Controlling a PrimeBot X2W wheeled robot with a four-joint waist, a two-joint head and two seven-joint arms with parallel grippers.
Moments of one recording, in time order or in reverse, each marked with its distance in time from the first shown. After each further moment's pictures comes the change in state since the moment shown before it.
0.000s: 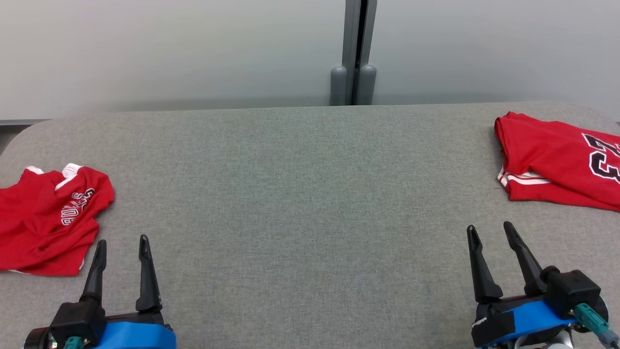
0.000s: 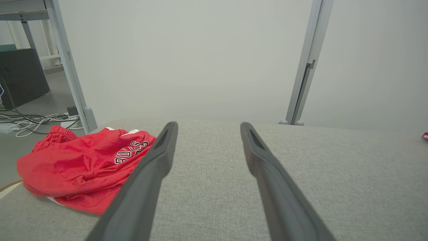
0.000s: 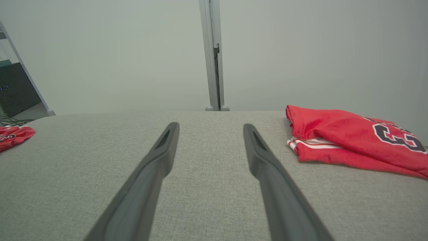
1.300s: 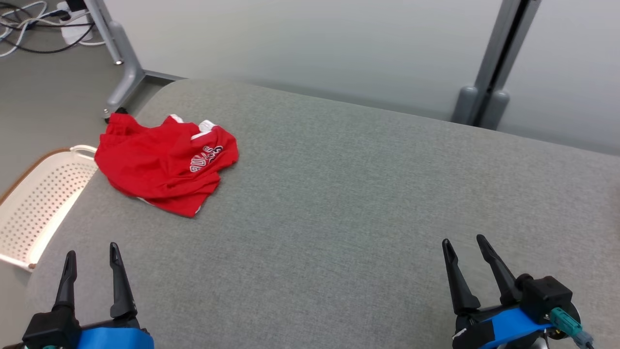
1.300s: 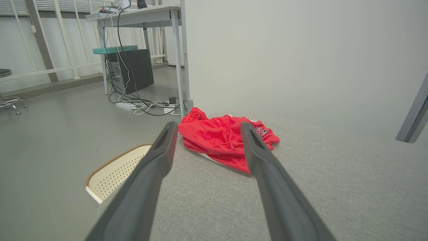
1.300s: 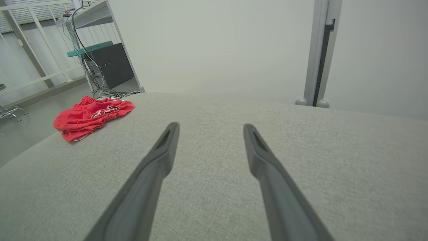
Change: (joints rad) left arm 0.016 0.021 0.058 -0.001 -0.012 0.041 0.000; right arm -0.002 0.005 0.082 0.061 0.043 0.000 -0.004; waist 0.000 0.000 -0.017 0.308
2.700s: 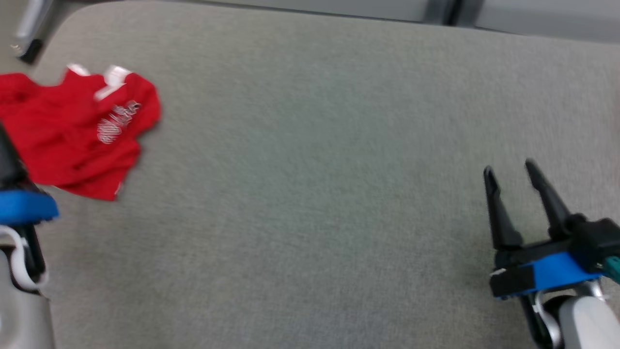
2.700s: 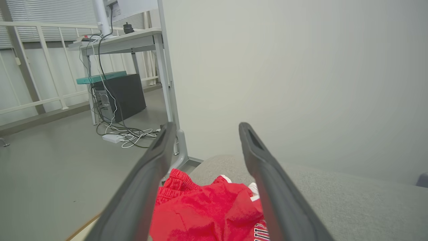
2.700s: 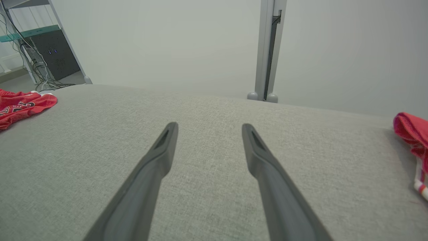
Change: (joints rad) left arm -0.435 0.150 0.093 0.143 -0.087 -0.002 0.000; right arm -0.111 -0.056 -0.081 -0.169 -0.079 0.000 0.072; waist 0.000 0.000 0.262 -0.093
